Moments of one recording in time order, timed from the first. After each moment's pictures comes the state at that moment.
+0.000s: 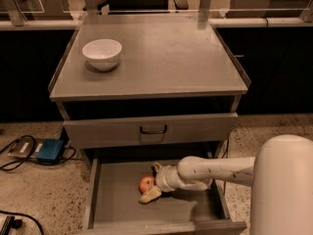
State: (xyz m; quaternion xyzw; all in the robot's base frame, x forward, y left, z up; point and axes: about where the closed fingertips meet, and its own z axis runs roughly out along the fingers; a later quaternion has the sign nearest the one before) arm 0.553 0.025 0.369 -0.55 0.75 0.21 0.32
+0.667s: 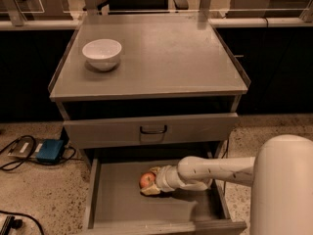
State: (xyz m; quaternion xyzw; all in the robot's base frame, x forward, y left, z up) arm 0.553 0.025 0.369 -0.55 0.75 0.21 0.32
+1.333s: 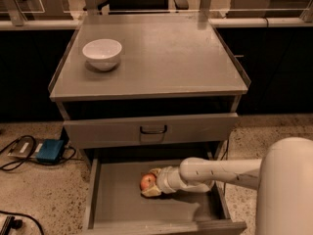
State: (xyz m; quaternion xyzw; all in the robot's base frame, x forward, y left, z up) arm 0.546 0.023 0.376 -0.55 0.74 0.21 0.32
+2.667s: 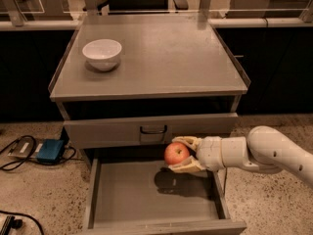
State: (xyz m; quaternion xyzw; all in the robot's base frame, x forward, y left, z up) arm 0.506 -0.074 0.649 -0.60 0.61 0.24 0.46
